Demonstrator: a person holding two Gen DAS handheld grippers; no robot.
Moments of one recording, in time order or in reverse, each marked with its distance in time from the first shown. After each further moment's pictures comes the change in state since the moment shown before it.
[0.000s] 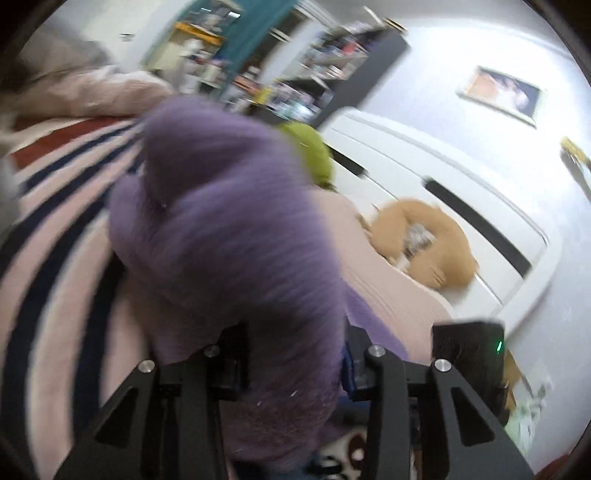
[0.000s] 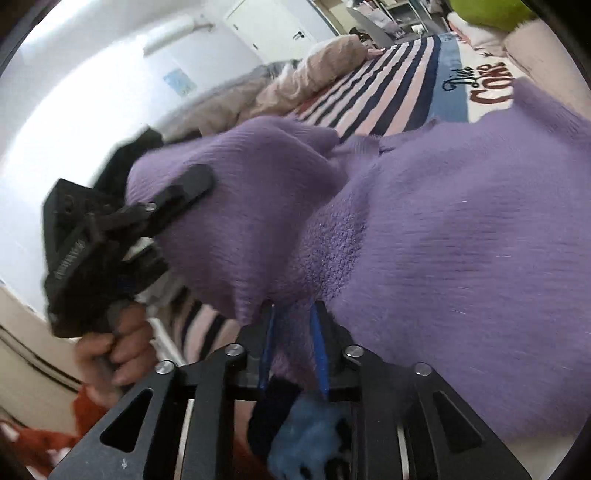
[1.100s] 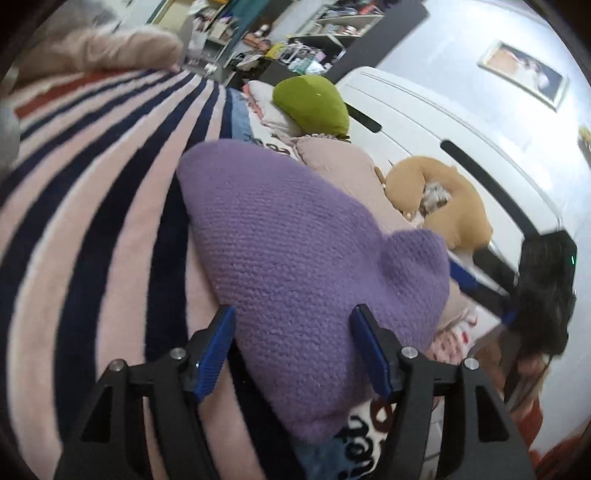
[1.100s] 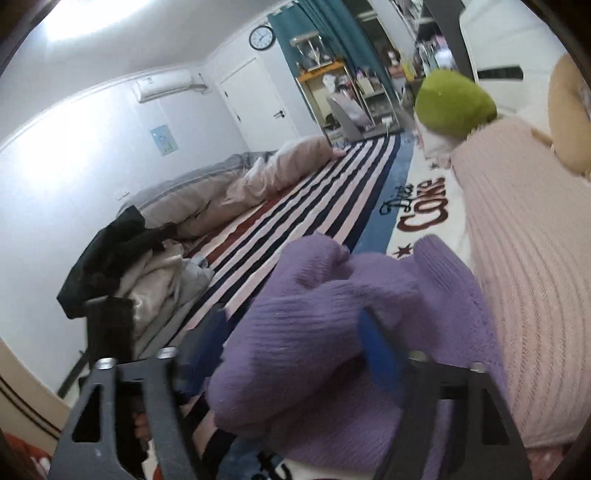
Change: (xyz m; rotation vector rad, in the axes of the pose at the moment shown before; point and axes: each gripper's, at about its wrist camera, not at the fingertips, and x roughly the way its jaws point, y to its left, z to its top) left arm 0.034 0.038 -0.022 -0.090 0.147 0.064; right arm -0.084 0.017 0.029 -0.109 -0.263 -0.249
